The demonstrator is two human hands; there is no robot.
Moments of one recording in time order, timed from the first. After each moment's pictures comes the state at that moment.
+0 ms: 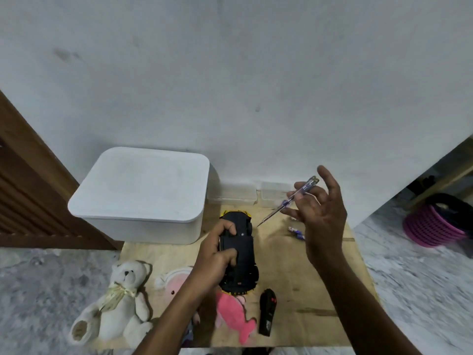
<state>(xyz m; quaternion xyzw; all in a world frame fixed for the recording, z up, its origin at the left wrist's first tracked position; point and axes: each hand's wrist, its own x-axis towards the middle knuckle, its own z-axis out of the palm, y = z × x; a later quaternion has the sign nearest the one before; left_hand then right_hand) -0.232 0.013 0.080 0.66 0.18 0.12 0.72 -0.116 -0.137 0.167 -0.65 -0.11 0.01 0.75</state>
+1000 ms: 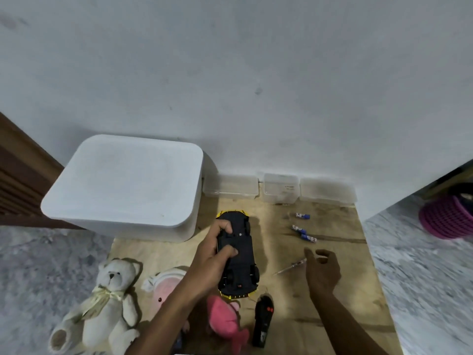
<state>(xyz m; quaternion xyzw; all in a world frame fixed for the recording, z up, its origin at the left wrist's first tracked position) -0.193 0.019 0.051 0.65 0.21 0.07 0.73 -0.052 -0.200 -0.050 -0.87 0.22 0.07 0.44</state>
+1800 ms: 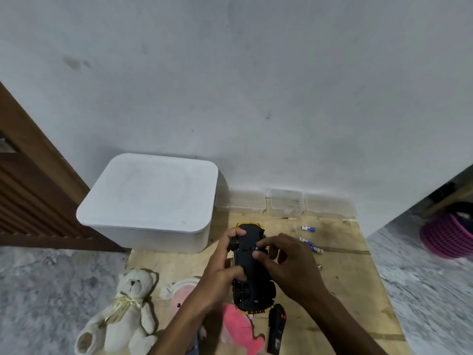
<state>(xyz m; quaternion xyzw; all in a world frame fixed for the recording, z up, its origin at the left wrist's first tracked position) -0.231 0.021 0.079 0.62 0.17 0.06 0.77 -0.130 -0.124 0.104 -0.87 -0.32 0.07 0.36</state>
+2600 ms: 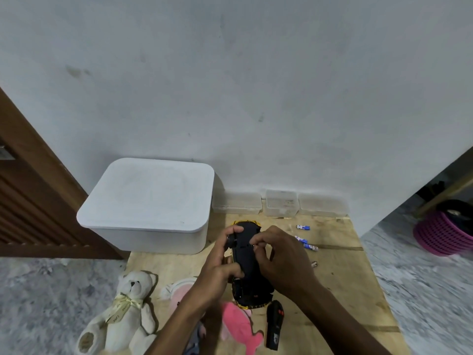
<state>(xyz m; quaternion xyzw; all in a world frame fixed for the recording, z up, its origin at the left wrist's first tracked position) -0.241 0.017 0.087 0.62 0.17 0.05 0.76 -0.144 -0.119 0.115 -0.89 -0.34 0.05 0.30</state>
